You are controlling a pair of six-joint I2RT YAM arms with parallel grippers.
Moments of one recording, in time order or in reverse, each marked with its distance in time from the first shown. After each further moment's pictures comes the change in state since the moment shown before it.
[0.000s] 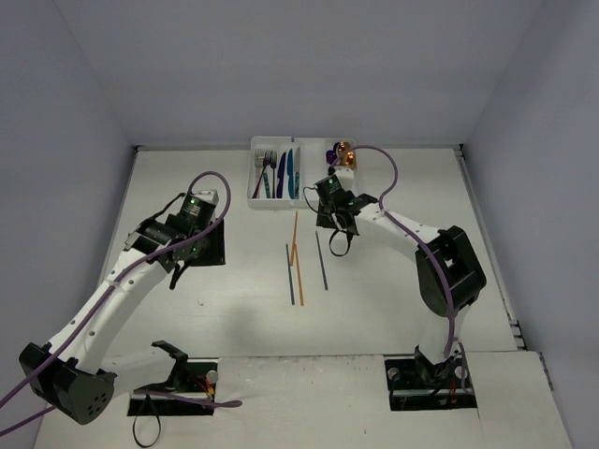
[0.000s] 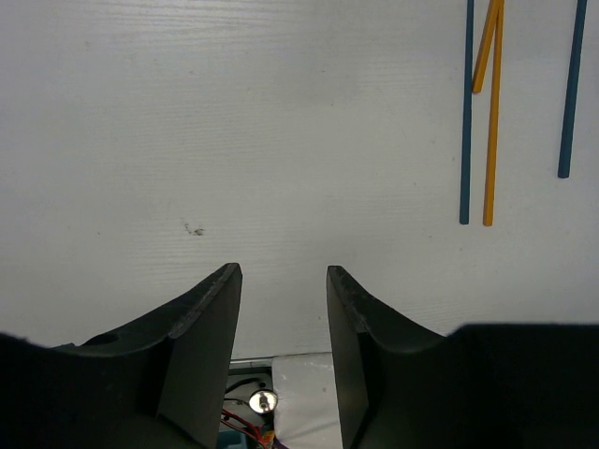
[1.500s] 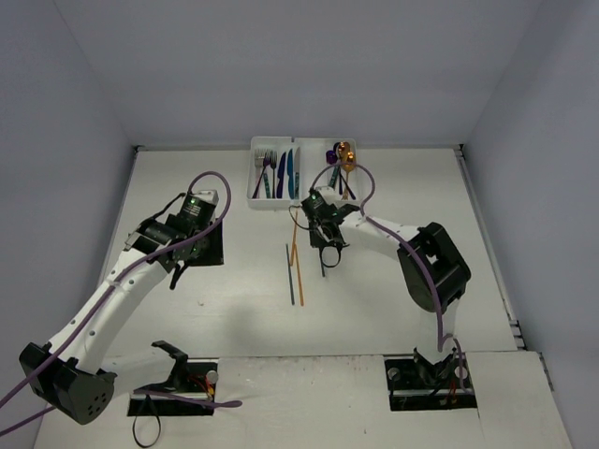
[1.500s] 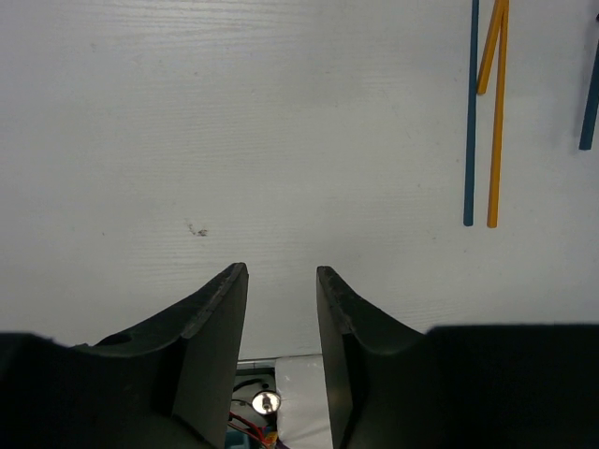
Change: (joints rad) left arm 0.000 0.002 0.000 0.000 -0.009 0.006; right arm 0.068 0.084 -0.006 -0.065 -0.044 -0.082
